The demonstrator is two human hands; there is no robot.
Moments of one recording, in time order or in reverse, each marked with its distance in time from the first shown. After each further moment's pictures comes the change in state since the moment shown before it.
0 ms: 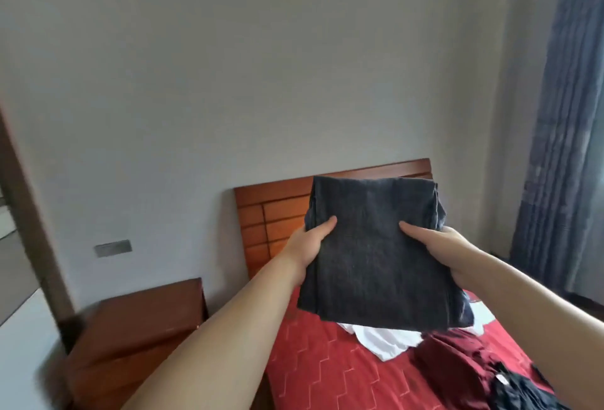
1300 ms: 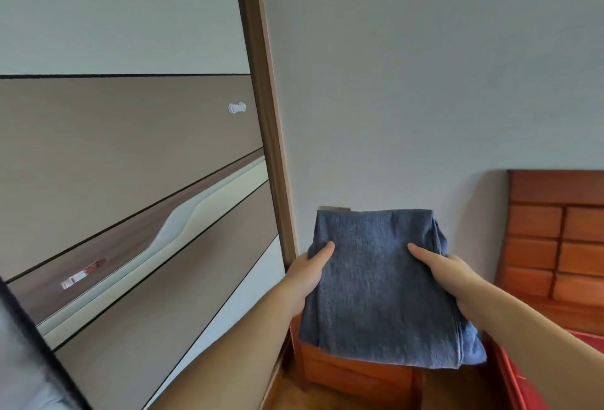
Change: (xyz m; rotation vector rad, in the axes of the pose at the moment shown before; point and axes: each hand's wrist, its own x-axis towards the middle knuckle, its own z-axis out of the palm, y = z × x) left_hand 0.068 0.011 -0.649 0.163 0.747 -0.206; right_hand 0.196 0.027 0.697 -0.102 -0.658 0.173
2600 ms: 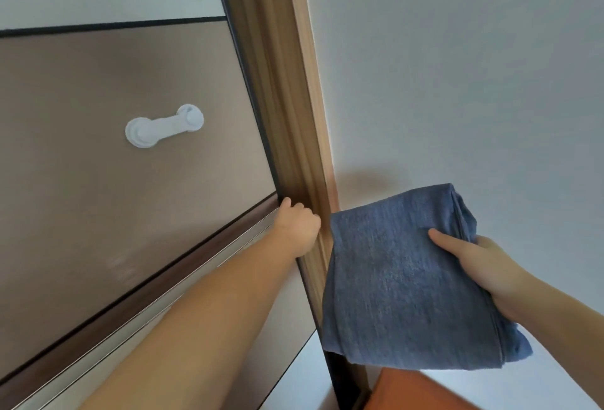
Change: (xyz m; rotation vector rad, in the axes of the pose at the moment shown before) left_hand 0.613 0.187 -0.205 2.044 0.327 0.007; right_hand 0.611 -0.201 0.198 -0.033 -0.377 -0.078
